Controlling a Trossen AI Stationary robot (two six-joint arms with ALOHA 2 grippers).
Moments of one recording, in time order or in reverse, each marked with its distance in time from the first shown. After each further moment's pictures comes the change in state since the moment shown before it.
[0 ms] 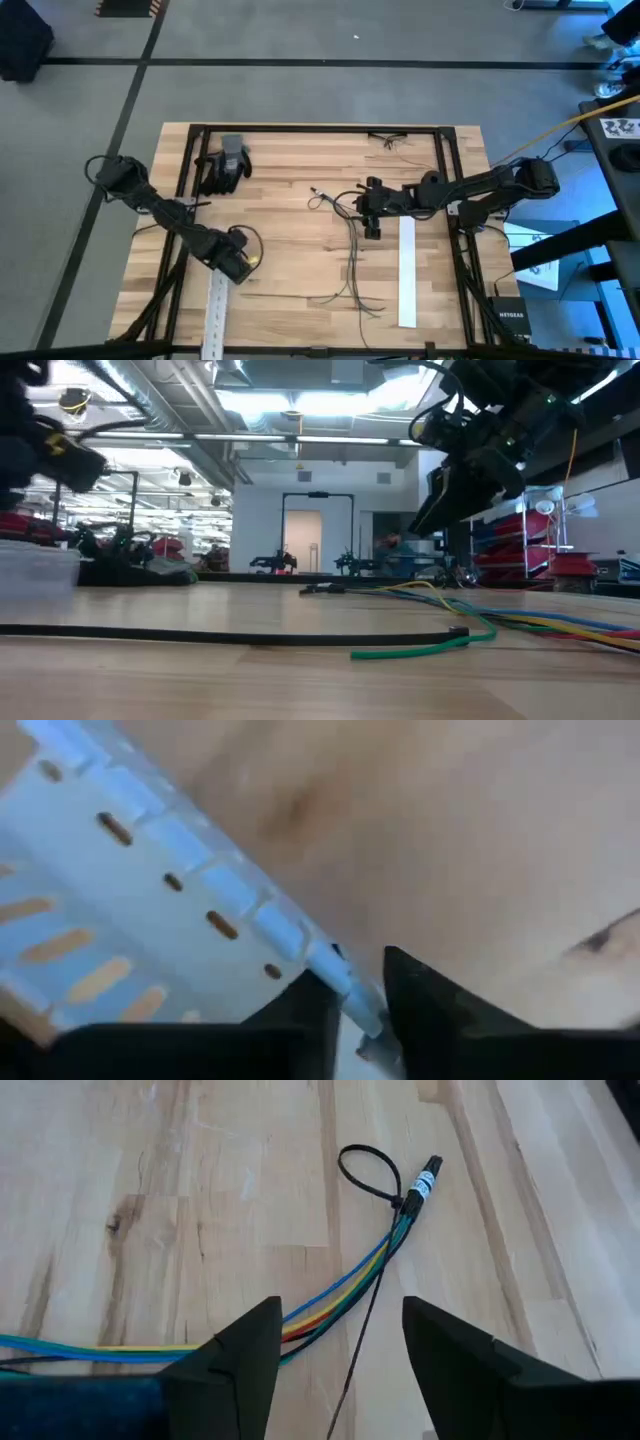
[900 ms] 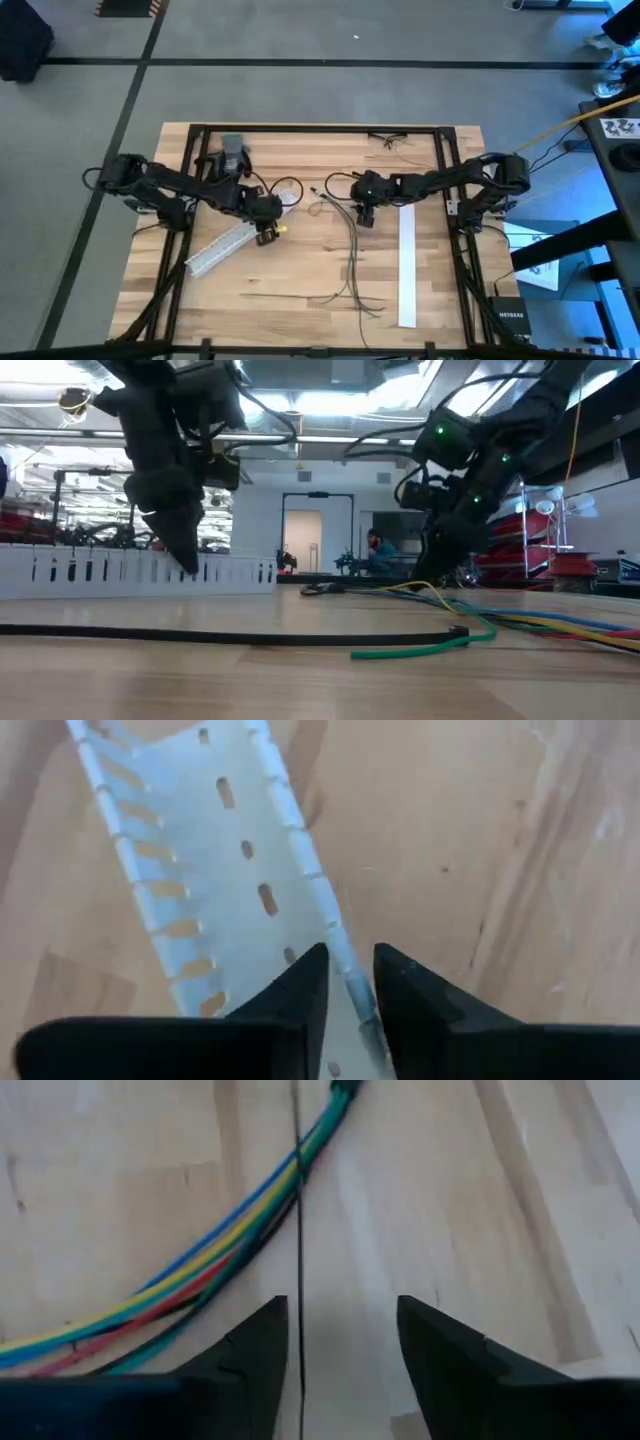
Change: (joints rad) left arm 0.515 0.003 0.007 0.329 -0.060 1.028; right arm -0.217 0.235 0.002 0.071 -0.136 0.038
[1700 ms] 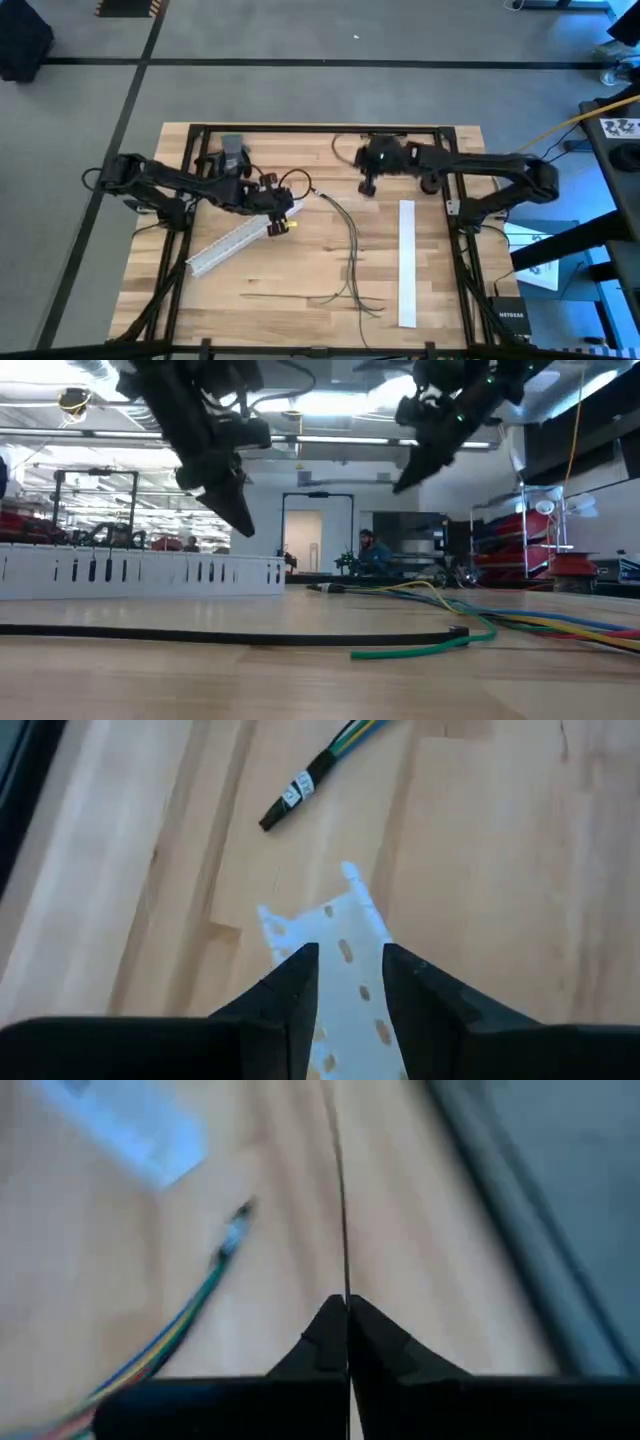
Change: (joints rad) left arm 0.000 -0.003 0.057 0.180 -0.209 0.250; right arm -0.148 -0.269 0.311 -0.319 0.096 -0.141
